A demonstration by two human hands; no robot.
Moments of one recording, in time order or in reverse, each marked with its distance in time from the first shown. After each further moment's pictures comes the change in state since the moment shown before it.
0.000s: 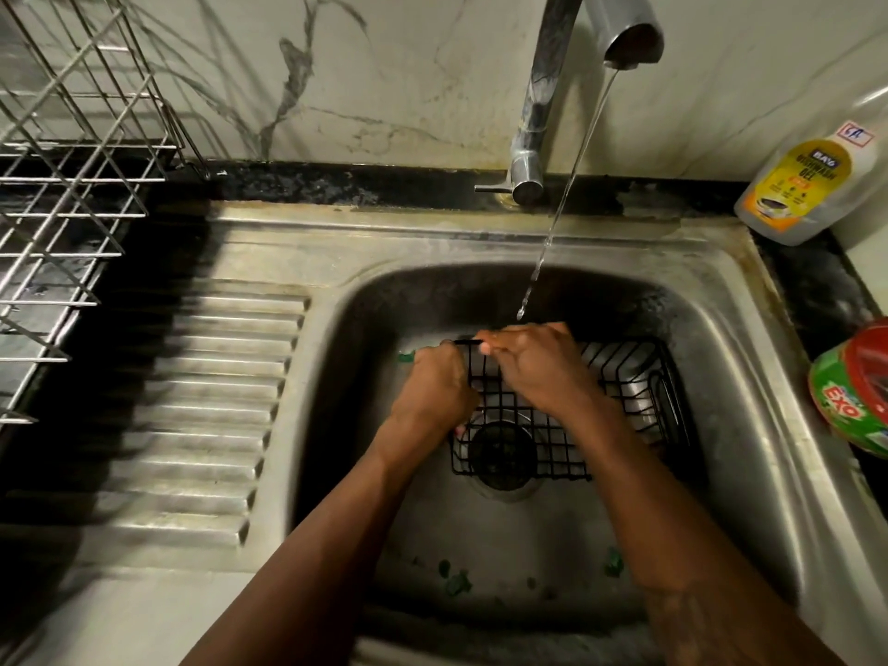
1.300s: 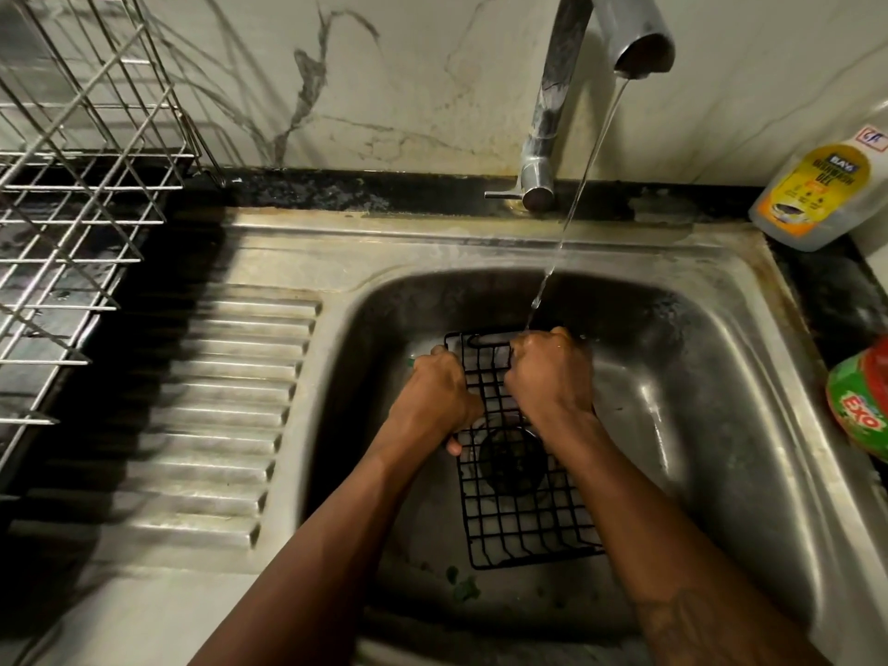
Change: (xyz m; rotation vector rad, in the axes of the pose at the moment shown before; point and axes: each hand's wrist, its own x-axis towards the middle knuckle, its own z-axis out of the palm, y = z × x) left_hand -0.015 0.010 -0.018 -0.145 -0.090 -0.223; right_hand -0.002 -0.016 0.019 -0.149 0.100 0.334
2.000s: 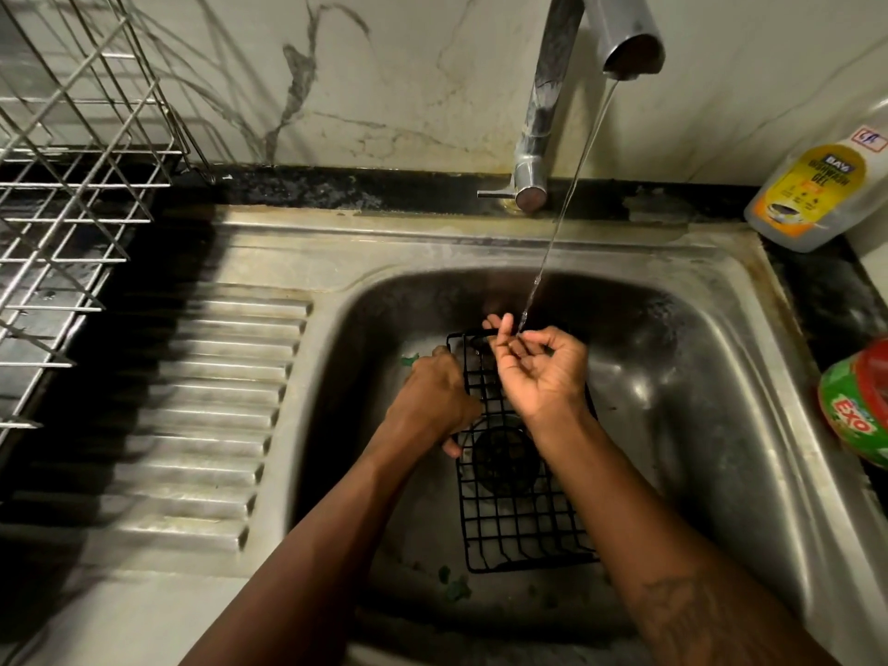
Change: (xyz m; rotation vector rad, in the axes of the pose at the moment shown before) left_hand 0.002 0.003 0.001 0.001 -0.066 0.008; right_hand 0.013 -0.008 -0.003 2.599 -0.078 1.000
